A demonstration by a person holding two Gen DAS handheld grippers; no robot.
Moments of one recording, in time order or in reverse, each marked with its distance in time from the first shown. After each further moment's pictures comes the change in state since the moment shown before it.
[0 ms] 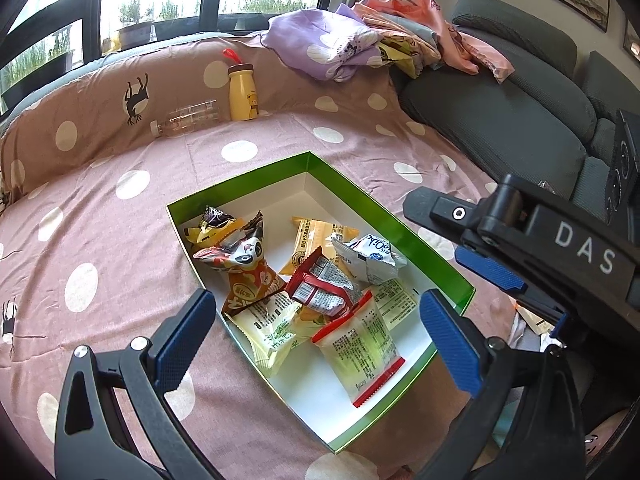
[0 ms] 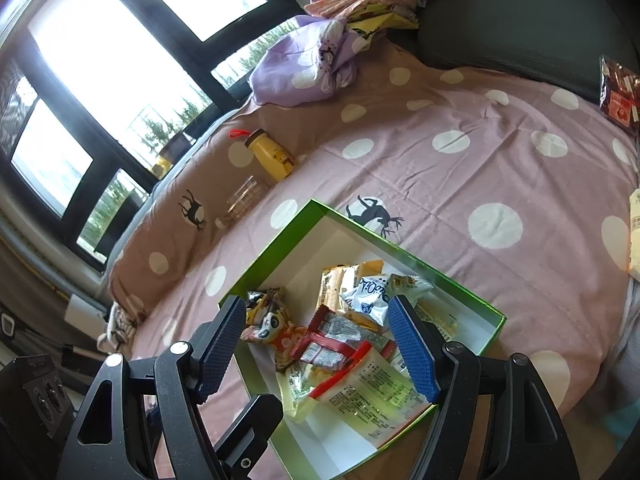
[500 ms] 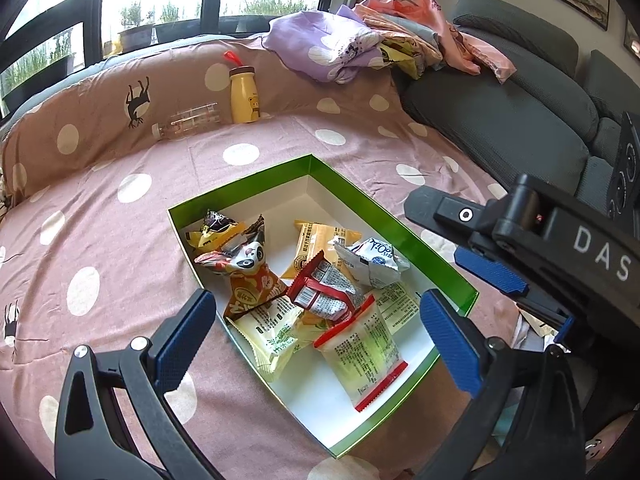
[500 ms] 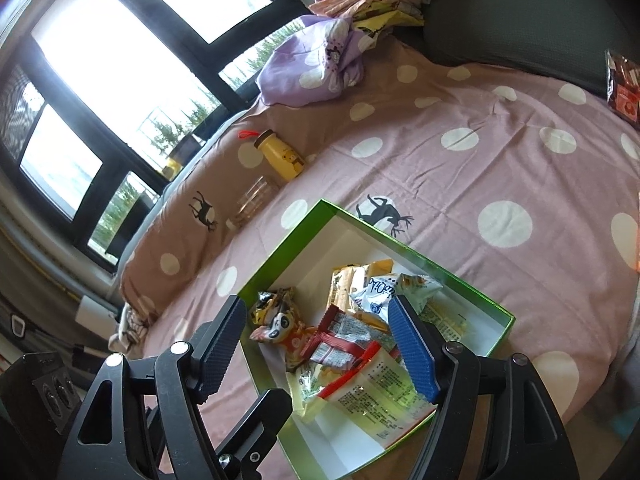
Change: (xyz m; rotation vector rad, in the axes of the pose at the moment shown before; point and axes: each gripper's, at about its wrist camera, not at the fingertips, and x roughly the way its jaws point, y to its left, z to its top) left arm 0.002 -0.001 0.002 0.005 -0.008 0.013; right arm 0.001 0.001 0.000 0.003 0.003 0.042
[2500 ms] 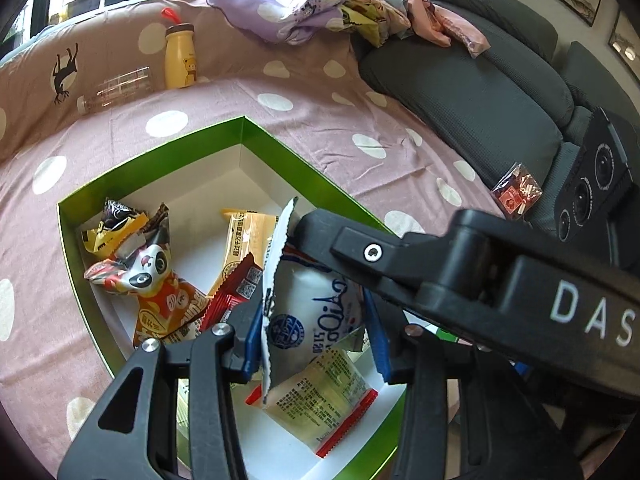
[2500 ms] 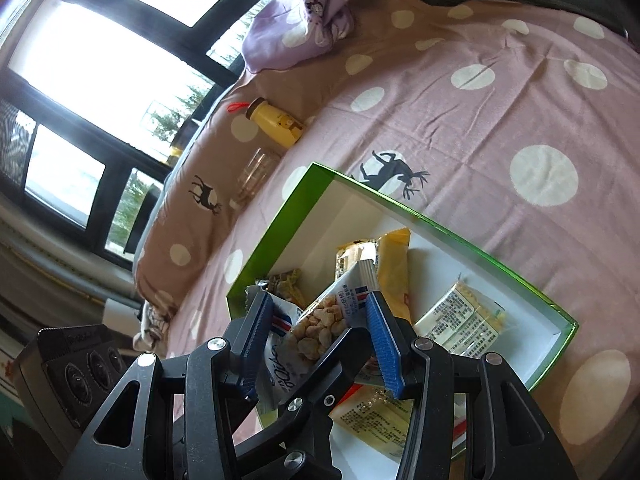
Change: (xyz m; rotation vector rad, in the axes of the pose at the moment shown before) left arm 0.074 -0.015 0.008 0.015 0.106 -0.205; right arm 0.059 -0.033 0.004 0.122 0.145 0.102
